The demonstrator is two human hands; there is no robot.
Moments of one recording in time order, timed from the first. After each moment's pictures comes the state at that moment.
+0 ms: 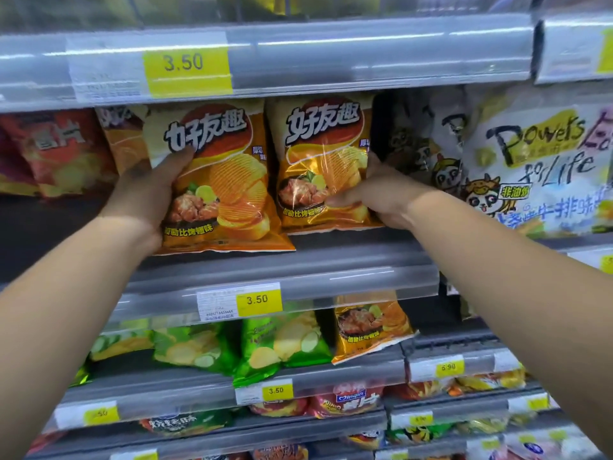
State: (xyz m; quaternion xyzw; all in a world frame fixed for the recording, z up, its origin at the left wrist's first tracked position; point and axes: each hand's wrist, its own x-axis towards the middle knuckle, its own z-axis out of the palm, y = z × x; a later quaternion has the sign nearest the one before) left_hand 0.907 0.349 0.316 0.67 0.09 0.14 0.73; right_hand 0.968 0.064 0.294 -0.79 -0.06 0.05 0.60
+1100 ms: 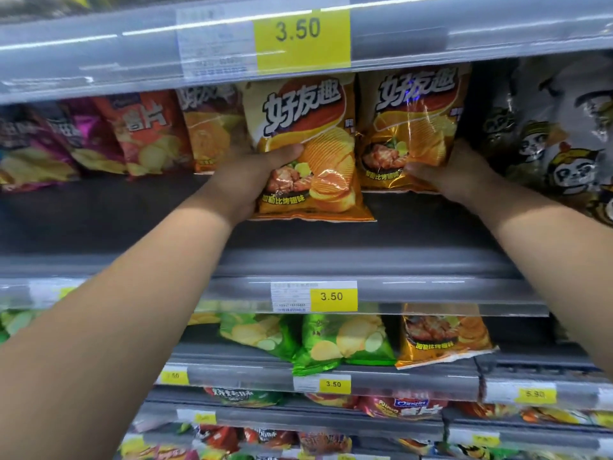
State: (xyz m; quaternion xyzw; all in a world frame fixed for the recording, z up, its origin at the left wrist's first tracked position) left_hand 0.944 0.346 0.305 0.70 0.00 0.16 0.70; right_hand 1.031 0.064 0.271 -0.89 -0.02 -0.12 0.43
